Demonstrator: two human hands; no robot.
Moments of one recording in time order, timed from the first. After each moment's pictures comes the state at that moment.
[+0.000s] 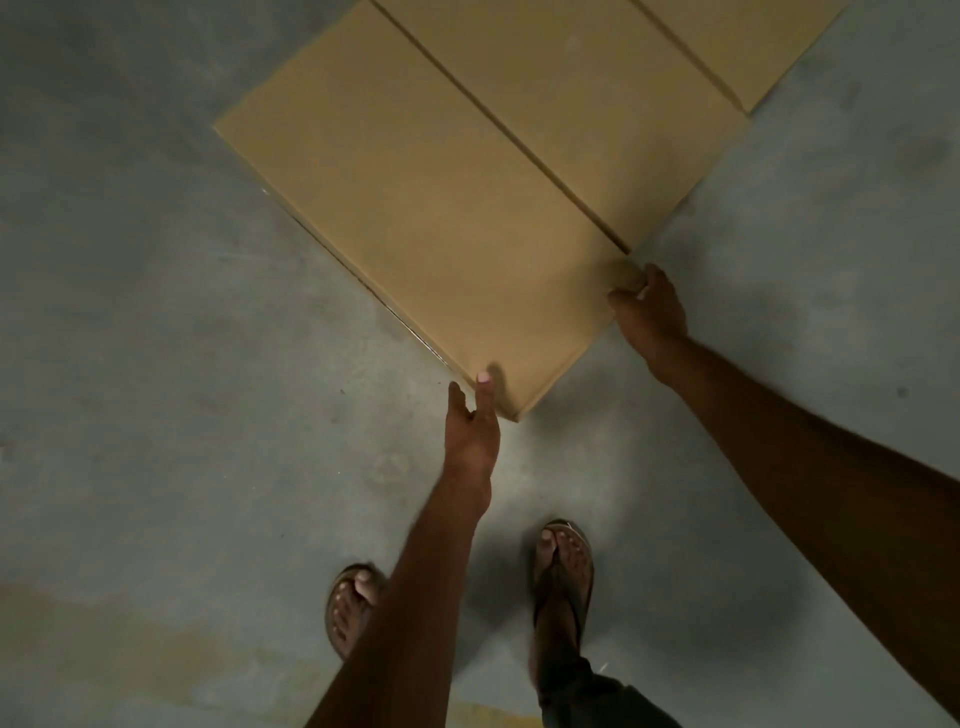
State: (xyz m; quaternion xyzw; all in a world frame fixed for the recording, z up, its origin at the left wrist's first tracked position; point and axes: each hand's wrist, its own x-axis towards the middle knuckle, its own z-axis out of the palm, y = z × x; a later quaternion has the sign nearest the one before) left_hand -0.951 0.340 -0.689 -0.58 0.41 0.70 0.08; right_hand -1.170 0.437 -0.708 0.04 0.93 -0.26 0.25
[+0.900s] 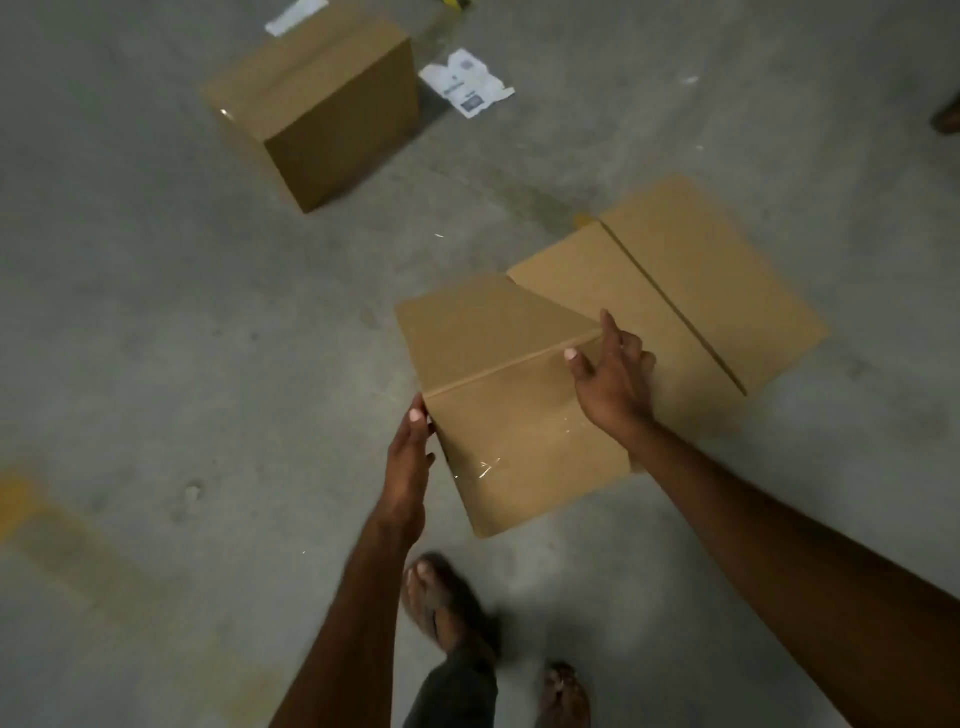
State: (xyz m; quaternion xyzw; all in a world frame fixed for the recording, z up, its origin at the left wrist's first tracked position) left_hand -0.941 0.142 -0.454 -0.51 0.49 0.70 -0.14; right_hand -1.179 0.232 -0.455 -0.23 0.93 -0.21 0.18
